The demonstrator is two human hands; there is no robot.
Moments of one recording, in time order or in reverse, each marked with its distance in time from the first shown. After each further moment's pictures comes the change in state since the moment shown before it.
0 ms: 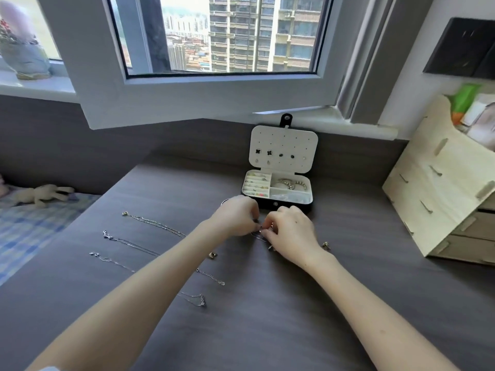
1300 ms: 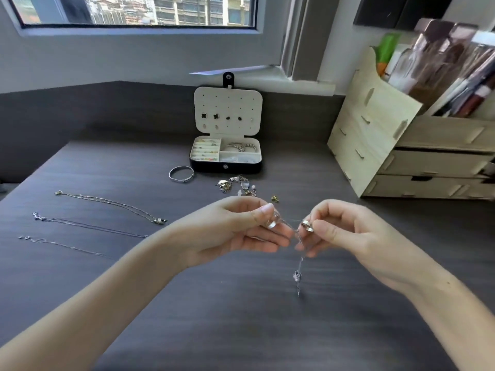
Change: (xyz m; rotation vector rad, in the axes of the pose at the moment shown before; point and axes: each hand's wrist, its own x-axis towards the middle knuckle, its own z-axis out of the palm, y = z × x) left_hand -0.109 0.085 -0.003 -1.331 -0.628 0.098; right_hand -0.160 0.058 -0.110 1.110 -0.170 0.136
